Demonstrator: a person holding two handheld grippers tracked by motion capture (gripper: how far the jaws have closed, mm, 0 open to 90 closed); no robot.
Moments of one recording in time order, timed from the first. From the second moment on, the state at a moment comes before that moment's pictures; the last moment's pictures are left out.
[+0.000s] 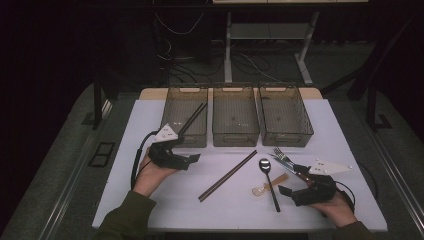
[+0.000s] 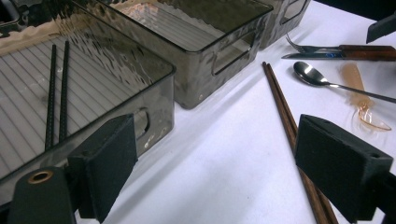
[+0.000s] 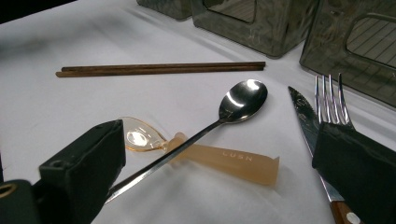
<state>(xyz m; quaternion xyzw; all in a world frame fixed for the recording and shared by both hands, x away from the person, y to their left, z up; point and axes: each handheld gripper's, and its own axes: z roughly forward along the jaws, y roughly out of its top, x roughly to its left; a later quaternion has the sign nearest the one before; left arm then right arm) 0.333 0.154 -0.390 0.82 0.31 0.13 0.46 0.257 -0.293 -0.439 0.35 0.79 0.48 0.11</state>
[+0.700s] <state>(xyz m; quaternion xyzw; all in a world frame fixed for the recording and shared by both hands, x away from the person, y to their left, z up) 0.293 0.137 -0.413 0.84 0.28 0.11 0.46 0.254 -0.294 -0.439 0.35 0.79 0.48 0.12</state>
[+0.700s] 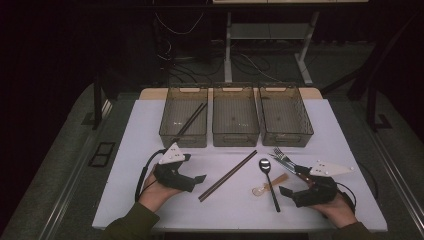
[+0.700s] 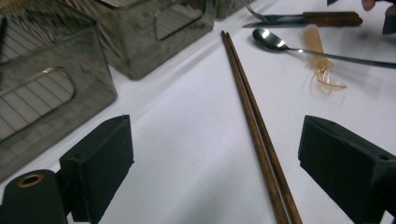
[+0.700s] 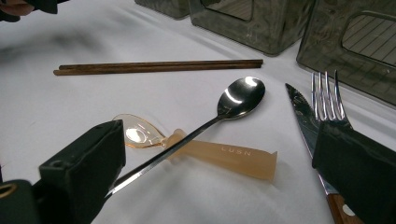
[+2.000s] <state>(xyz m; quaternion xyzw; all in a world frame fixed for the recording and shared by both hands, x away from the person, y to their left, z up) 0.287 0.097 -0.433 0.86 0.26 0.05 0.43 0.253 -0.292 -0.440 0.35 0.80 0.48 0.12</state>
